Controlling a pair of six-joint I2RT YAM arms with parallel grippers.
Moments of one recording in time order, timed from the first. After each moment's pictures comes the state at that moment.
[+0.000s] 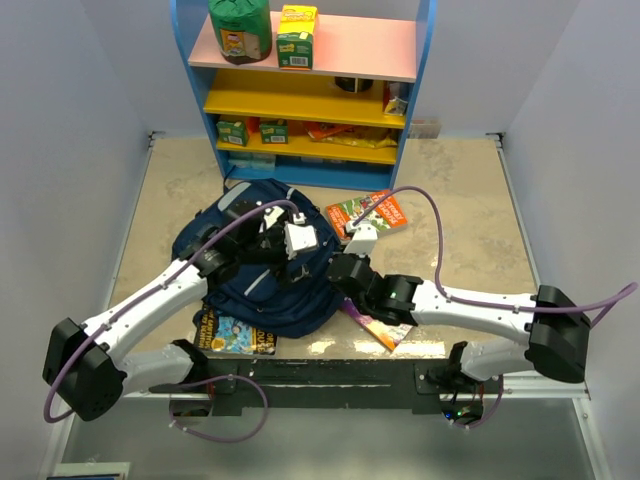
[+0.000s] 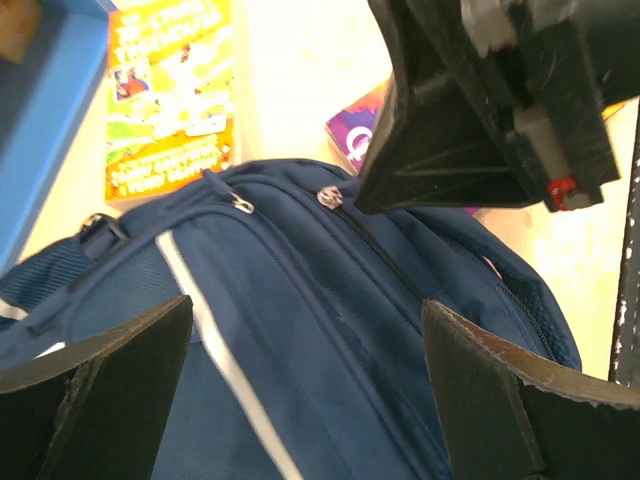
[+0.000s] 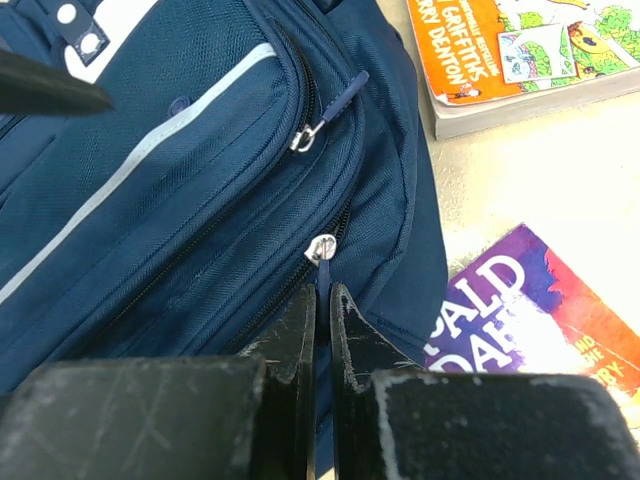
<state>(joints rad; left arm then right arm) -0.62 1.14 0.86 -0.30 0.51 0.52 1.14 1.31 0.82 -0.18 0.70 0.80</state>
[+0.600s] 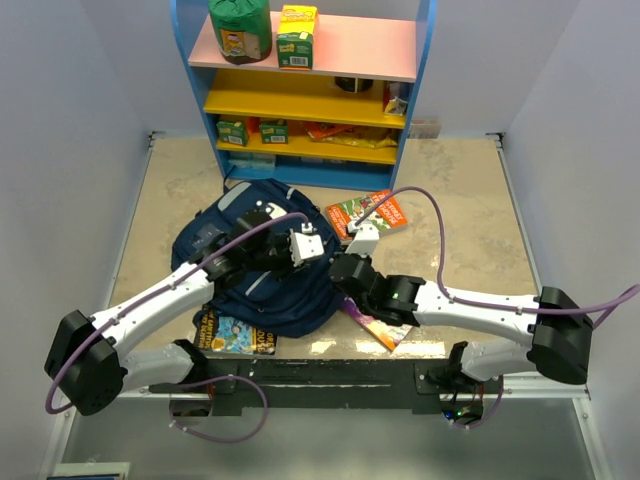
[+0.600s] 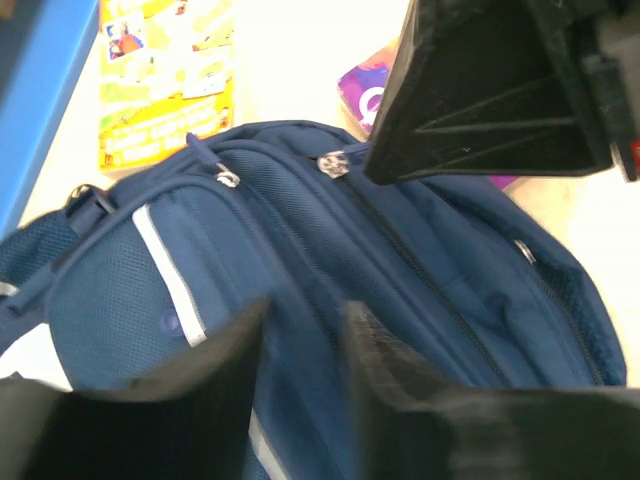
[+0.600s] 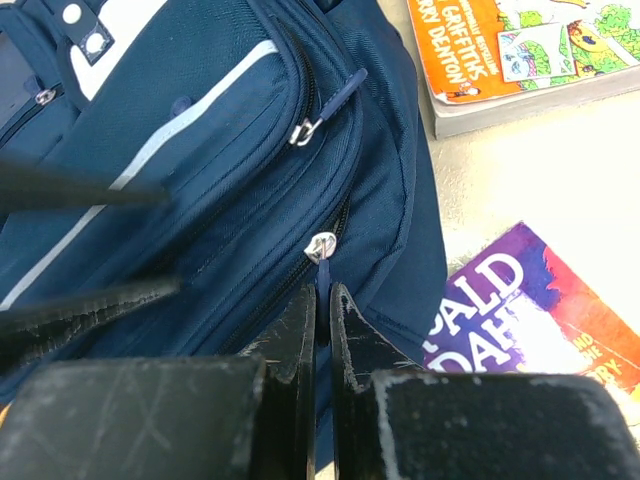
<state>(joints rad) -0.68 1.17 0.80 -0.24 0.37 0.53 1.14 1.29 0.81 -0.18 0.69 0.80</state>
